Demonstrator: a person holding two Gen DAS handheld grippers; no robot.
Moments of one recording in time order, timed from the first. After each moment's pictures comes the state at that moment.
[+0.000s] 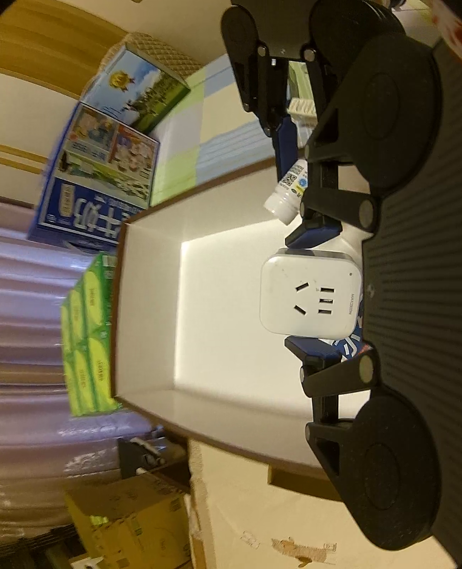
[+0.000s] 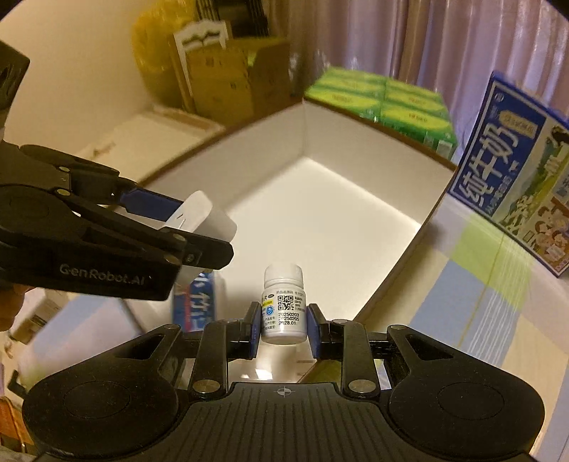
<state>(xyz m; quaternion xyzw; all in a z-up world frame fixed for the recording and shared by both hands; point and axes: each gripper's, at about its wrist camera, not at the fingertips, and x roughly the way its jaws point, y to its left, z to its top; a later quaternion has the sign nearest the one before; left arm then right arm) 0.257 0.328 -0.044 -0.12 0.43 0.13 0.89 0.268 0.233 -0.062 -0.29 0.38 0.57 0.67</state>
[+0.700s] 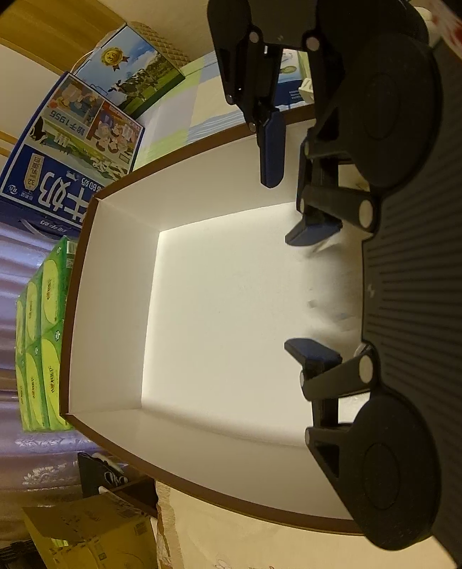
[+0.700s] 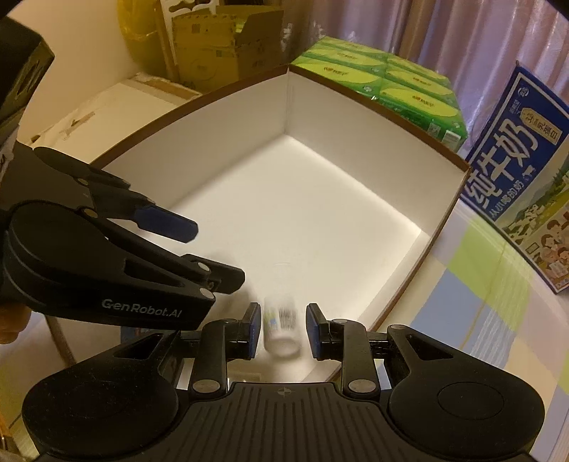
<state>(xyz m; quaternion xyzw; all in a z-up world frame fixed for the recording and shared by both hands) 0.303 0.362 -0.087 -0.17 0.47 0.11 0.86 0.290 0.275 -0.082 -0.33 0.38 0.55 0.67</state>
